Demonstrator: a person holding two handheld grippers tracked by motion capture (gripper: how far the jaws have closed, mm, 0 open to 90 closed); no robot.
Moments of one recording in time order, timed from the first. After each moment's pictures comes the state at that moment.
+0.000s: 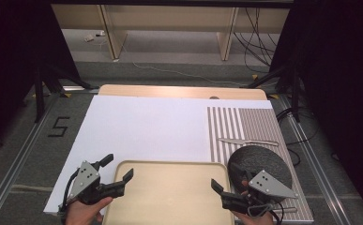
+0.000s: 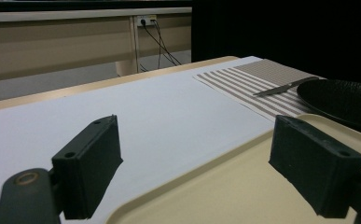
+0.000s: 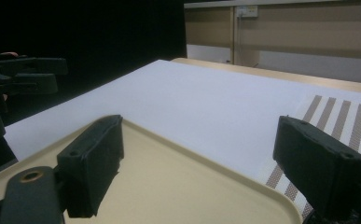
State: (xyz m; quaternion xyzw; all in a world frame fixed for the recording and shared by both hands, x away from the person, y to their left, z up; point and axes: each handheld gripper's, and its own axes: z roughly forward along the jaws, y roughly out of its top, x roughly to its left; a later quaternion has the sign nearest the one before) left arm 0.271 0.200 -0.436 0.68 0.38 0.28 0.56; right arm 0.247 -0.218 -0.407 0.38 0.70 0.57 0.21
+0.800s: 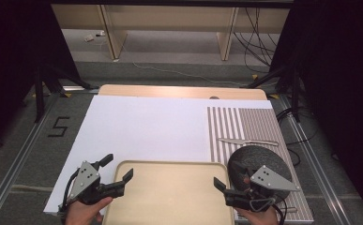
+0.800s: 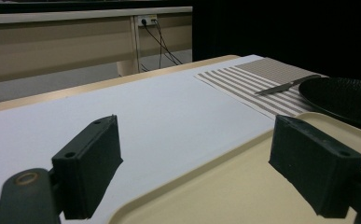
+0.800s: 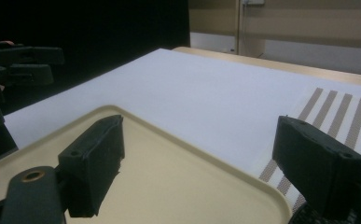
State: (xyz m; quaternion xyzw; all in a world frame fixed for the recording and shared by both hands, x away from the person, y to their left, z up) left arm 0.271 0.200 -0.436 0.68 0.38 0.28 0.56; right arm 0.258 -0.227 -0.403 0.37 0.72 0.55 0.19
